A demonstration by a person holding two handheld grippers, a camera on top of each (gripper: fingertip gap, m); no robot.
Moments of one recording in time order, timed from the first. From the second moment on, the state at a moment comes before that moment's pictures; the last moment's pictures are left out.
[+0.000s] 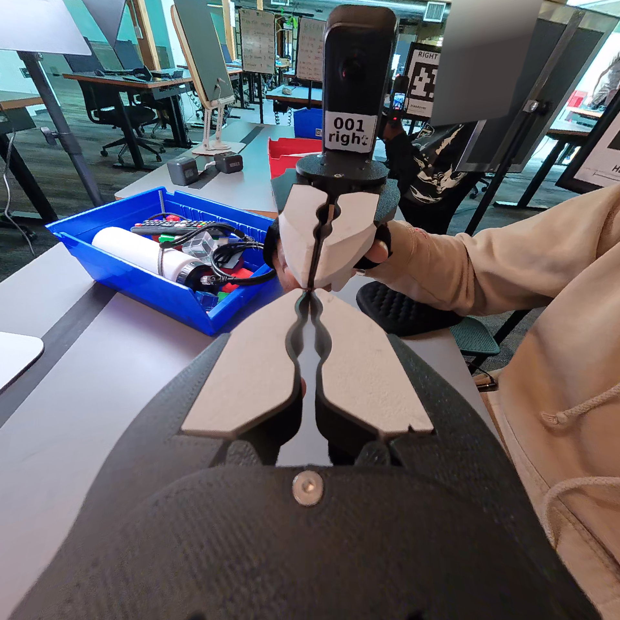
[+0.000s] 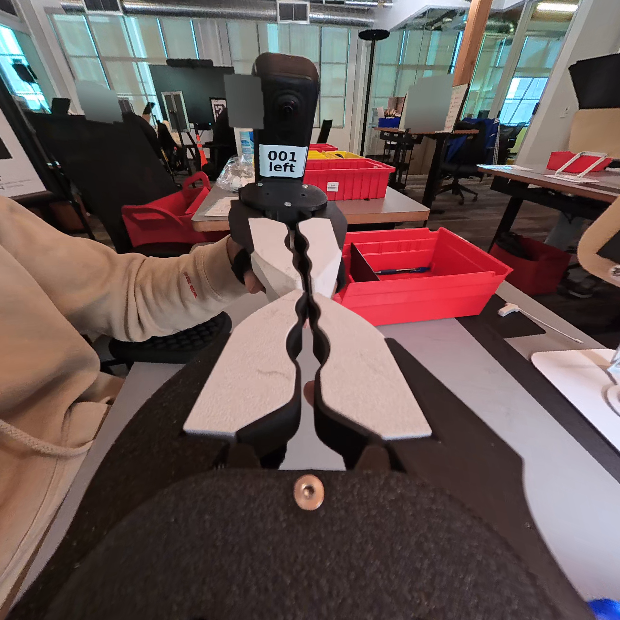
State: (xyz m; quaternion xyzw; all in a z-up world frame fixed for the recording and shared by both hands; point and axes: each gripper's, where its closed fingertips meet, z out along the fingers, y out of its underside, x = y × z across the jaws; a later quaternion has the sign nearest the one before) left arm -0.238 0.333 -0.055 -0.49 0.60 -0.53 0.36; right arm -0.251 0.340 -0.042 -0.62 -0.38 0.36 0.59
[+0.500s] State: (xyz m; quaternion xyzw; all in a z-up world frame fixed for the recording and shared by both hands) left arm -0.249 0.349 -0.032 -0.47 0.55 -0.55 0.41; right arm -0.199 0.341 -0.002 -0.60 -0.34 0.34 0.64
